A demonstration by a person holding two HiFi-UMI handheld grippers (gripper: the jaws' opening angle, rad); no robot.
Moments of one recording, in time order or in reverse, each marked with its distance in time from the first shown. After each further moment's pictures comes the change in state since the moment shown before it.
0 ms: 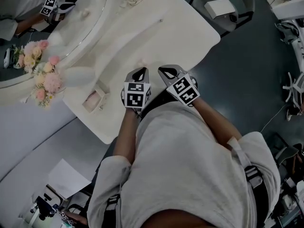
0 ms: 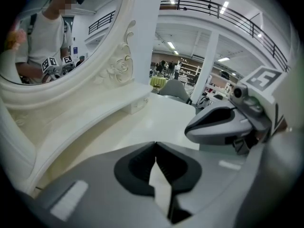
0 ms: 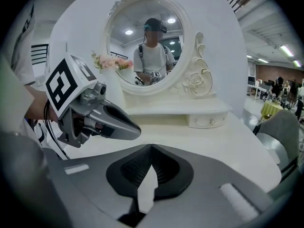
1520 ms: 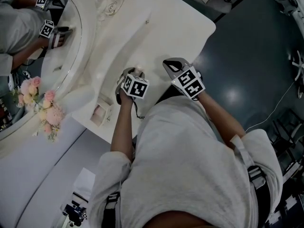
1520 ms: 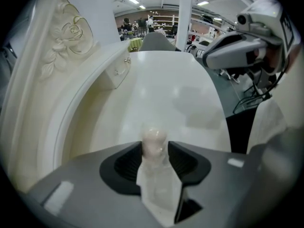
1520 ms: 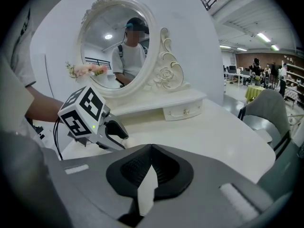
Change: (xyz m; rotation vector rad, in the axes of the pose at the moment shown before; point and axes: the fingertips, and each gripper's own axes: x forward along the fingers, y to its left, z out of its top) left arm 0.080 0.034 -0.046 0.435 0.468 0.001; right arm -0.003 -0.076 -0.025 0.192 -0.001 -0.106
